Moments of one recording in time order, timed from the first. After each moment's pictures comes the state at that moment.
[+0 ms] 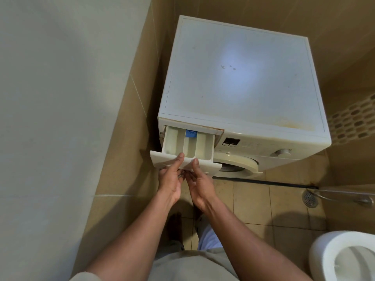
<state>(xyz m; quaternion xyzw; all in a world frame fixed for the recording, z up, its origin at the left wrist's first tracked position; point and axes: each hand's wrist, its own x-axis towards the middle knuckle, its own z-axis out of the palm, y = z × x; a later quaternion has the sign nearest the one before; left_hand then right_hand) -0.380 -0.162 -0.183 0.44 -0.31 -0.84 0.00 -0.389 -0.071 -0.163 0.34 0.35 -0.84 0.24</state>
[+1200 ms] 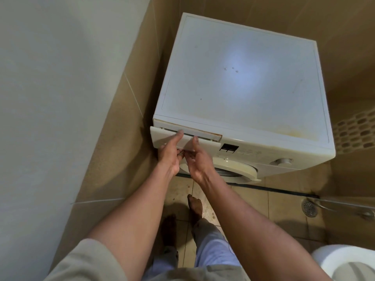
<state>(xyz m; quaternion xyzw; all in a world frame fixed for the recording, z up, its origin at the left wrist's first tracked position) -0.464 -0.172 -0.178 0.45 -0.35 -0.82 0.00 -0.475 -0.083 -0.153 0.33 0.37 -0.82 0.29</state>
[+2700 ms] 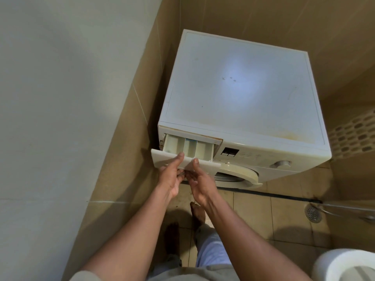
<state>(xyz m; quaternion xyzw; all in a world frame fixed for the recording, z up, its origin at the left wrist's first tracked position) -0.409 -0.167 -0.174 0.44 -0.34 -0.83 -0.01 -0.421 -0.066 -0.162 0.33 0.38 -0.82 0.26</state>
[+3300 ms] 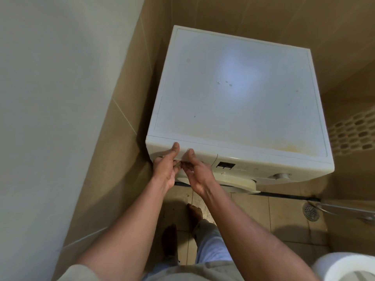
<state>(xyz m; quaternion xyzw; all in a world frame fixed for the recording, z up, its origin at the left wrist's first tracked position) -0.492 -0.183 -0.182 0.44 -0.35 -0.83 -0.01 -0.512 -0.077 -0.182 0.32 0.41 -0.80 0.31</state>
